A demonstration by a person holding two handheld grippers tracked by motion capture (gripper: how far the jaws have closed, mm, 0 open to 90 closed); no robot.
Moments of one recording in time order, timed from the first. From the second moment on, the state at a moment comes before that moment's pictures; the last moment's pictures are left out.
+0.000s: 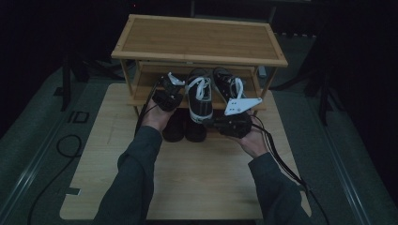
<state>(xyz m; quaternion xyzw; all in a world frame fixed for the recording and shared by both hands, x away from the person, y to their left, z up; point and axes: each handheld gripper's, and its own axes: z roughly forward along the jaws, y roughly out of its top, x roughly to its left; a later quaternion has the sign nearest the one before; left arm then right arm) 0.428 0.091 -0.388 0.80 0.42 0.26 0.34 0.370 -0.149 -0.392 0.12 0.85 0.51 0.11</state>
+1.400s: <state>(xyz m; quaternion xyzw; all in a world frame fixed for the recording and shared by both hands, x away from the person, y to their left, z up) 0.428 0.091 -0.388 0.80 0.42 0.26 0.33 0.391 -0.138 -0.390 0.15 0.84 0.50 0.16</state>
